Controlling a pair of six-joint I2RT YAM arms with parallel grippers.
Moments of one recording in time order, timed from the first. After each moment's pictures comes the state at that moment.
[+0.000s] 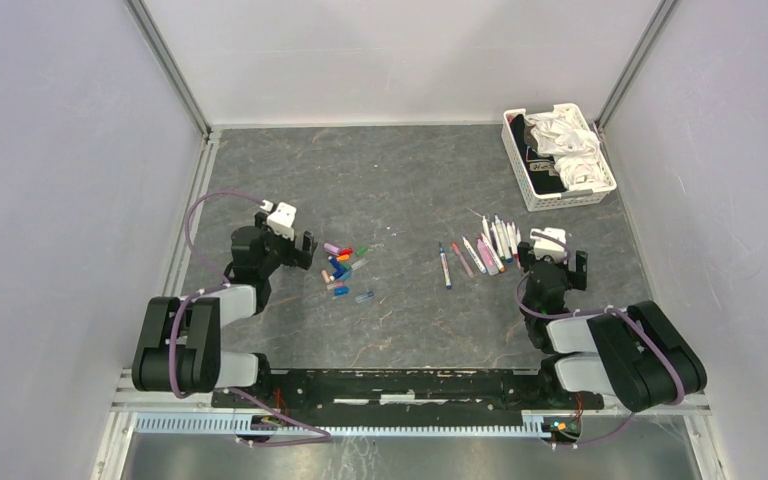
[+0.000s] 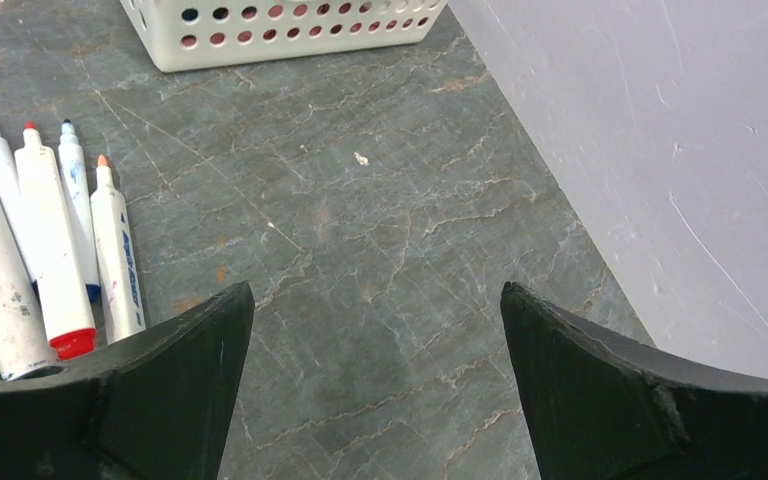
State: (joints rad) left arm -0.02 1.34 0.33 0.61 0.33 0.23; right arm 0.29 1.29 0.05 1.01 0.80 -0.22
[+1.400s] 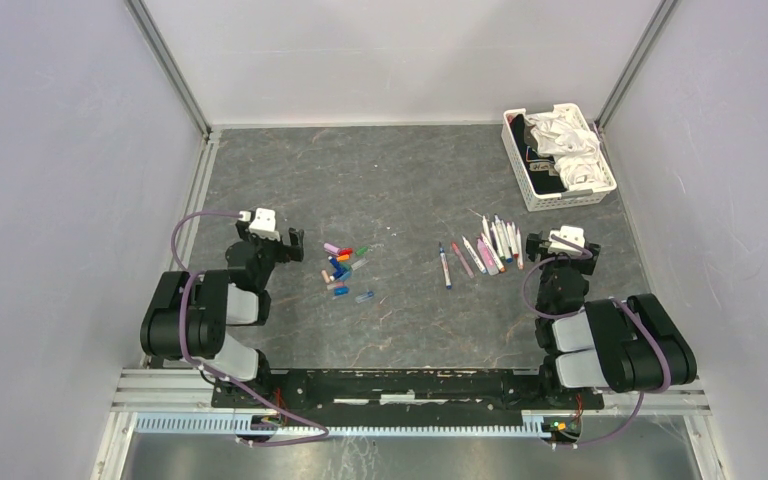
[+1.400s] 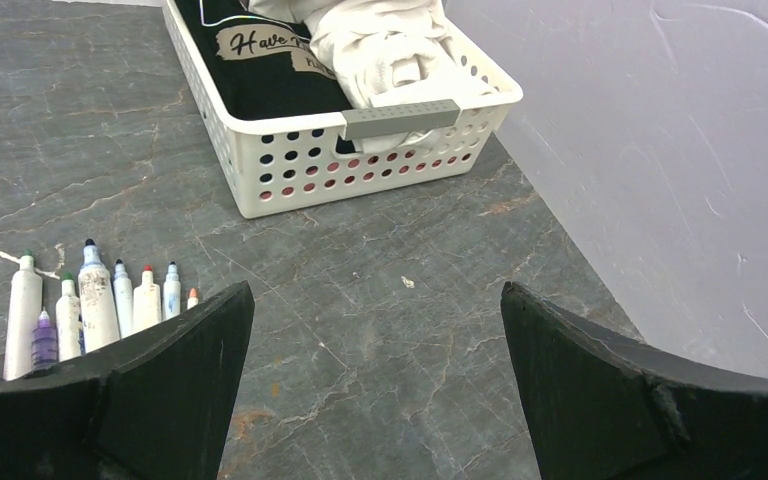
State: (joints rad) left arm 0.03 1.53 0.20 1.18 0.19 0.08; right arm 0.11 1.38 0.01 1.40 0.44 -0.22
